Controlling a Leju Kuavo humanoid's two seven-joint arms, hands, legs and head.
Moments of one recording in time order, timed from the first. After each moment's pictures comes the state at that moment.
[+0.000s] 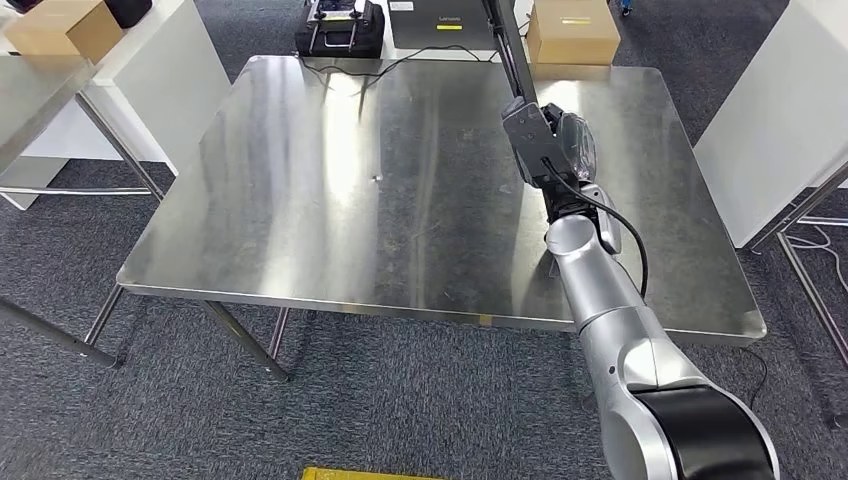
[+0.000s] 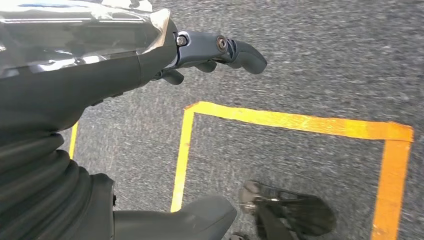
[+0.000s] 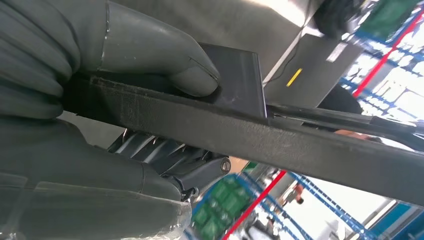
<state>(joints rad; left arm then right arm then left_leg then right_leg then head) -0.07 -0.17 0.87 -0.19 -0.64 0.24 -0.16 -0.94 0.12 0.37 -0.55 0.79 -0.36 -0.21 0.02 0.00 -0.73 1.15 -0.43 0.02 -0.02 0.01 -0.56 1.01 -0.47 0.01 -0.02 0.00</state>
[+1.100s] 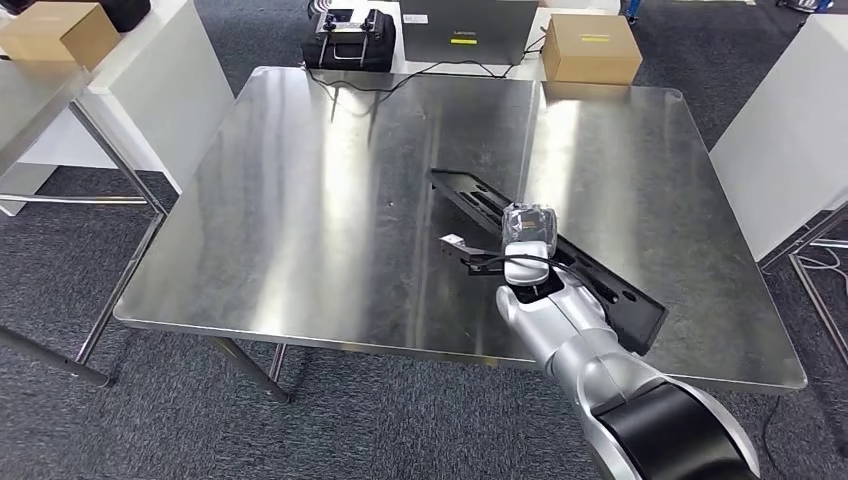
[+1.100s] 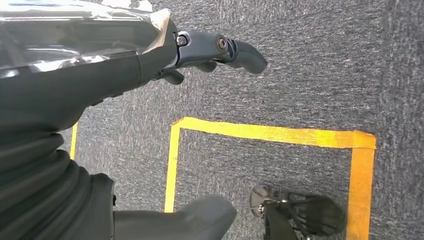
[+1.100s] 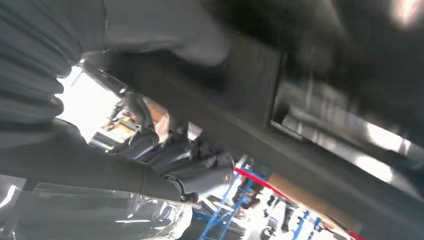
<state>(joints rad) -0.08 -0.16 0.87 -0.19 -0.71 0.23 -0.12 -0.92 0.14 0.75 -0.29 1.56 -0.04 0.46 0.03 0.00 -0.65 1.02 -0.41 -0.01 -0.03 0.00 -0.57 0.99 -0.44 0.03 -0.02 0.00</state>
